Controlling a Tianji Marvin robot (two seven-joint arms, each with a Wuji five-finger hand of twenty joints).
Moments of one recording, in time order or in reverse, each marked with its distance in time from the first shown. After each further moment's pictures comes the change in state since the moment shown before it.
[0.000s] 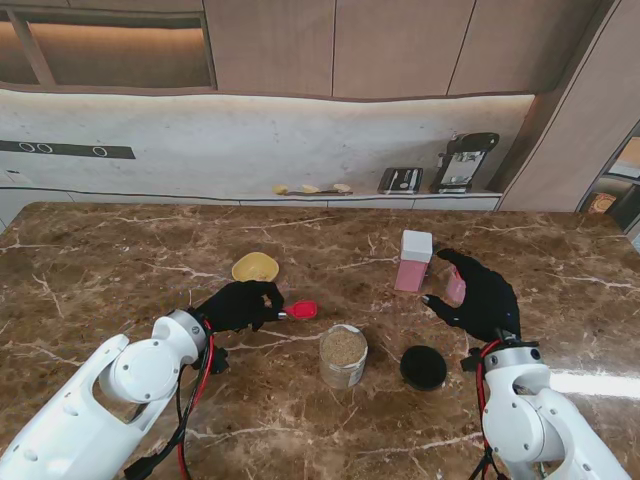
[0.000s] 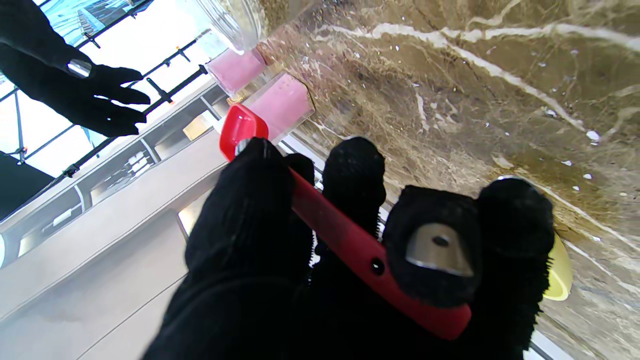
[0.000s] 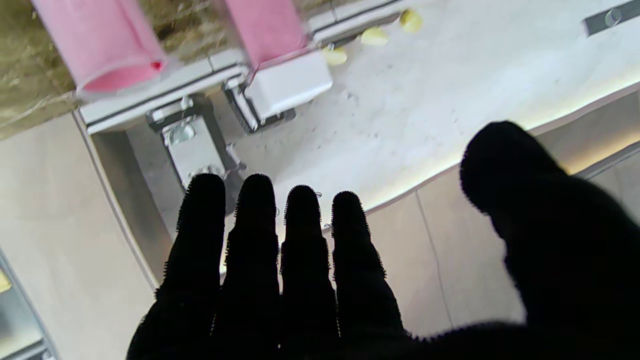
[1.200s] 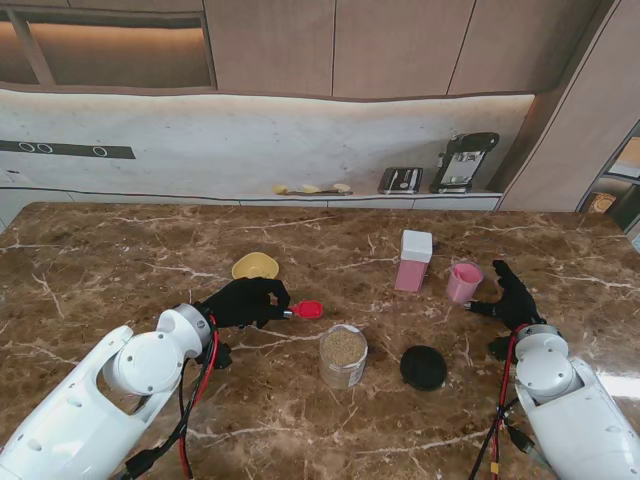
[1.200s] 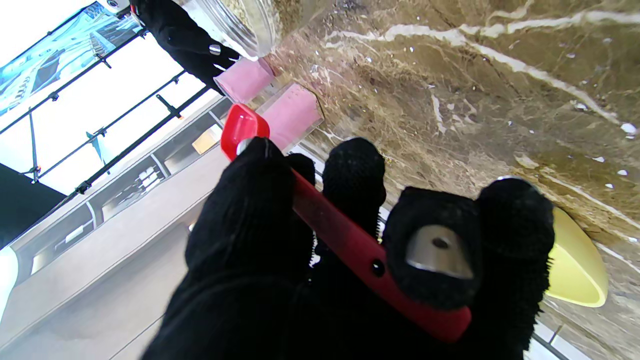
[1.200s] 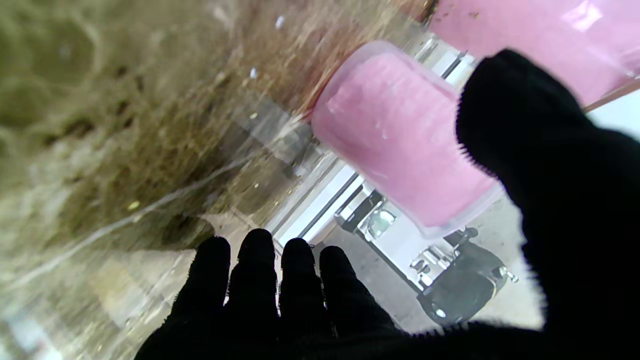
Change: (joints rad) left arm -0.043 0.009 0.032 0.004 0.001 0.000 -0.032; right arm 0.440 -0.009 0.020 0.767 0.486 -0.129 0.253; left_hand -0.002 -0.009 0.018 0.000 0.000 0.004 -0.001 0.001 0.000 0.000 0.000 0.010 0.000 0.000 0.012 -0.010 0.001 0.000 0.000 0.000; right_hand 0.033 -0.418 0.227 -0.037 -0.291 0.150 -0.259 0.054 -0.384 0.039 -0.007 -0.021 -0.343 -0.031 -0.088 -0.051 -0.311 -0.094 -0.375 0.011
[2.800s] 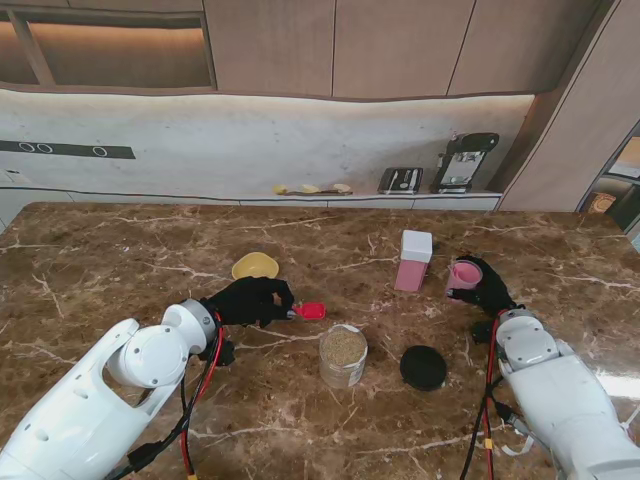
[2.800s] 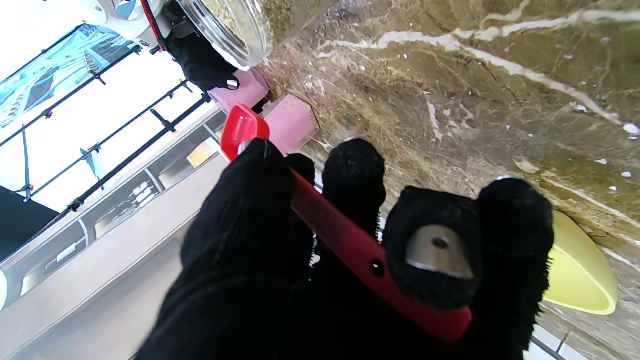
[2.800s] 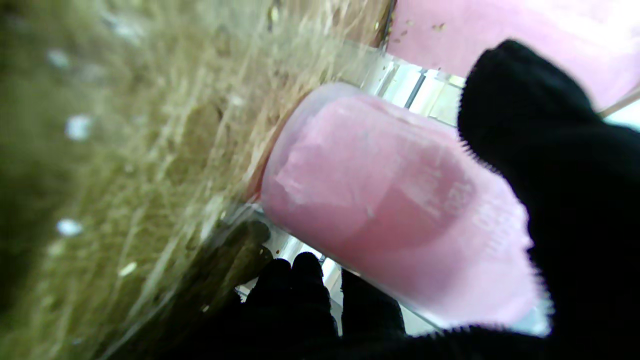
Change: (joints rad) left arm -0.040 0.002 0.031 0.020 0.014 0.017 -0.028; right arm 0.279 -0.052 -0.137 0.417 0.219 -0.173 0.115; left_hand -0.032 -0.011 0.061 -0.002 0.000 0.000 -0.009 0.015 0.000 0.000 0.000 0.011 0.000 0.000 0.000 -0.001 -0.005 0.000 0.000 0.000; right_hand 0.000 -0.075 0.036 -0.011 0.183 -0.212 0.209 0.144 -0.049 -0.045 -0.088 0.046 -0.165 -0.138 -0.052 0.024 -0.223 -0.255 -0.392 0.105
